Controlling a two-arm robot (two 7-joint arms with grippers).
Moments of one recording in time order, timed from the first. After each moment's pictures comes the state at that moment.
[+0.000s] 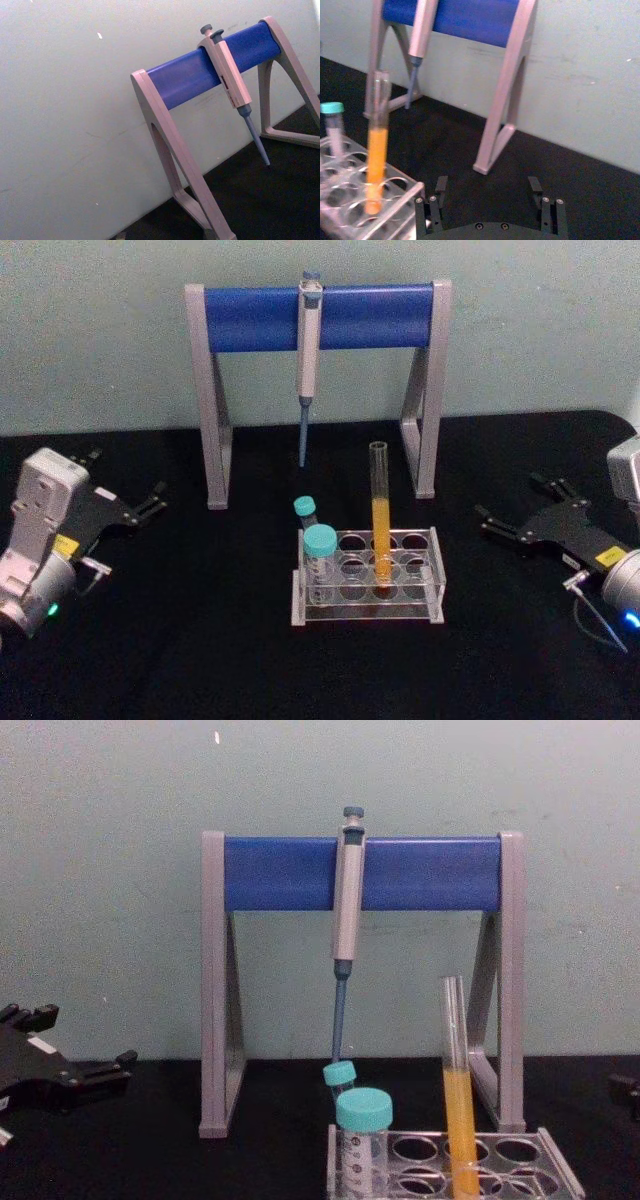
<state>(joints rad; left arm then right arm) -0.20 0.60 0.45 -1.41 -0.25 -0.12 0.03 0.06 0.65 -0.33 -1.61 0.45 0.04 0.19</state>
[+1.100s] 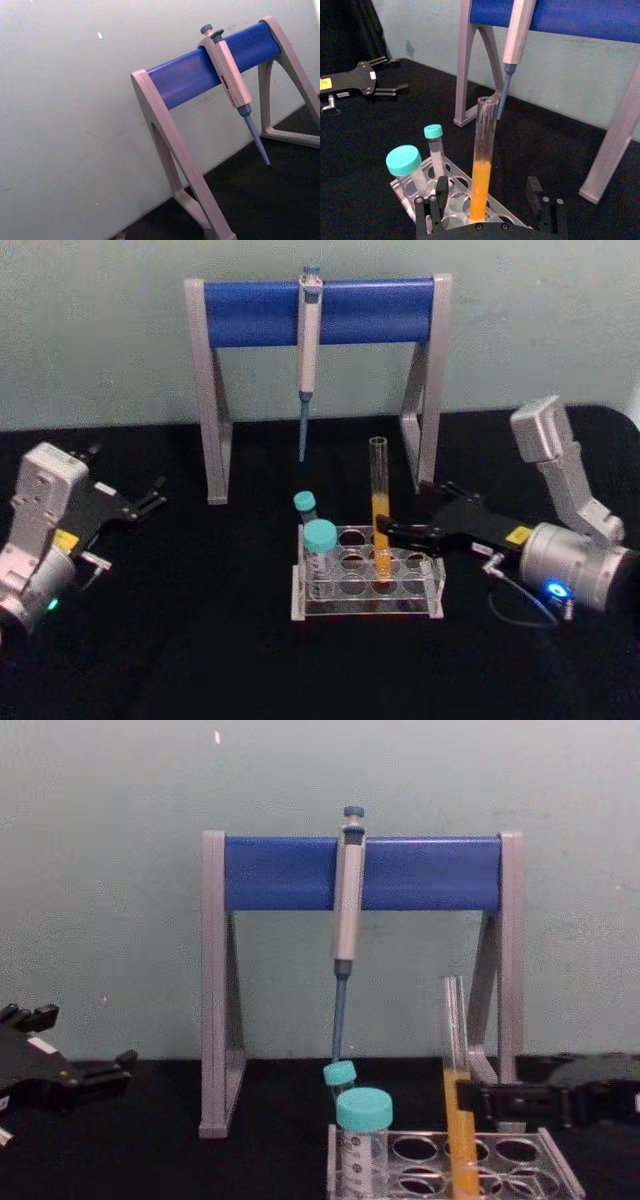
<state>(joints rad) -0.20 0.60 0.45 -1.41 -0.25 -0.12 0.03 0.24 0.55 -0.43 -1.57 0.53 0.27 0.43</state>
